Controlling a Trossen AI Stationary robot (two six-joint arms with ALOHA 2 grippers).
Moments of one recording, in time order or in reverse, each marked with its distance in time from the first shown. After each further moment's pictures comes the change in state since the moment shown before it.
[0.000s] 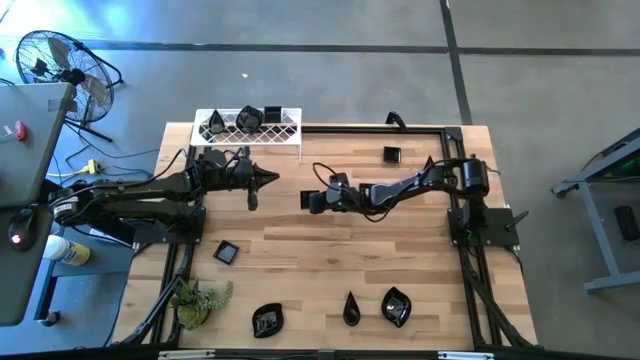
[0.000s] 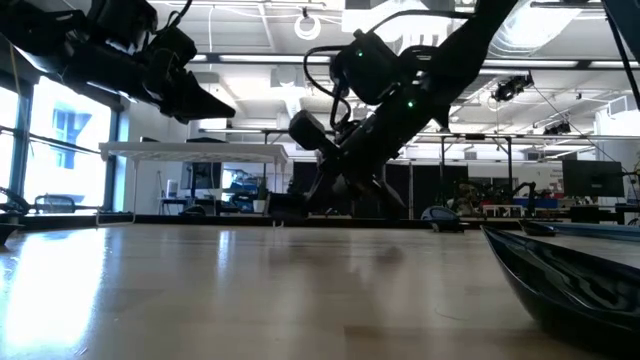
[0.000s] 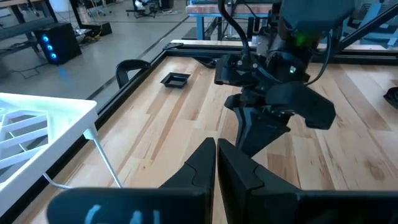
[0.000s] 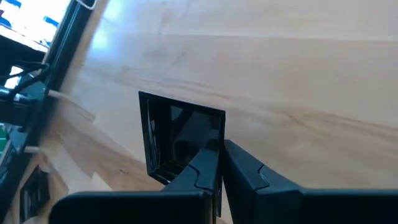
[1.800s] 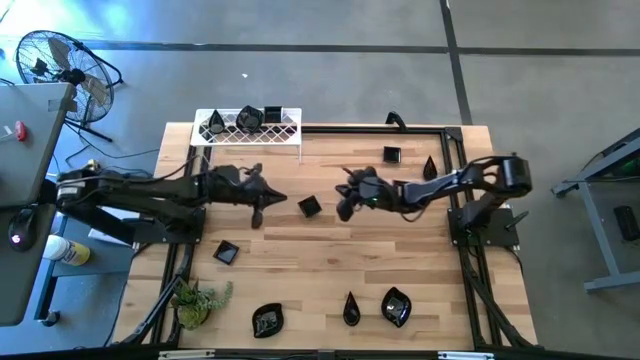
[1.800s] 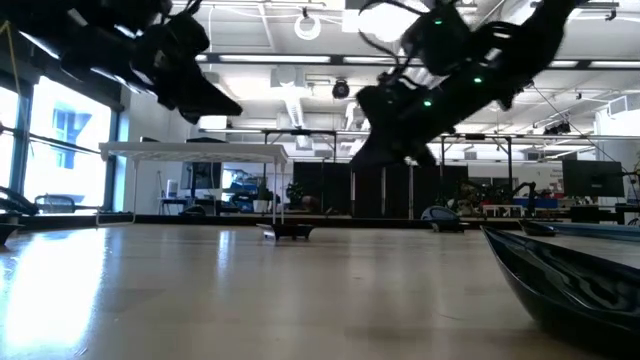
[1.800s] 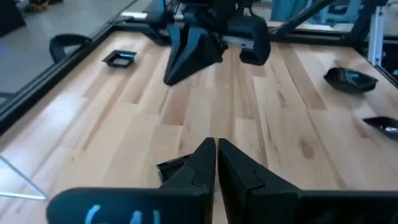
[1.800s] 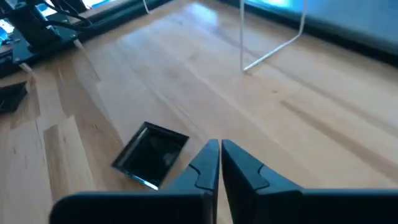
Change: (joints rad) left arm -0.252 0.098 0.079 -0.089 -0.103 -0.105; right arm -0.004 -0.320 -0.339 0.207 0.060 -0.717
